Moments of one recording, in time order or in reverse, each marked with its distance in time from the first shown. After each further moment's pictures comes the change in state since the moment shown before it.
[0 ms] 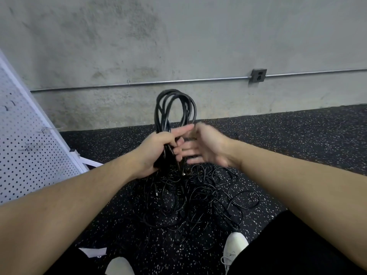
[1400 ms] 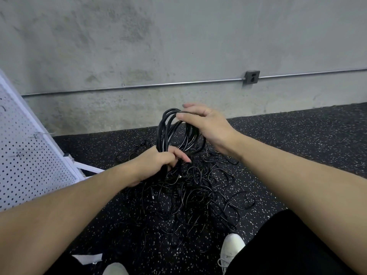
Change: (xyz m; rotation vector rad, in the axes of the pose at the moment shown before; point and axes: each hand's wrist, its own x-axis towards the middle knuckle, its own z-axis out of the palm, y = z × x) left_hand -0.008 -0.003 -0.002 0.614 -0.068 -0.031; right_hand -0.010 -0.026 -0.009 -0.012 0.288 -0.522
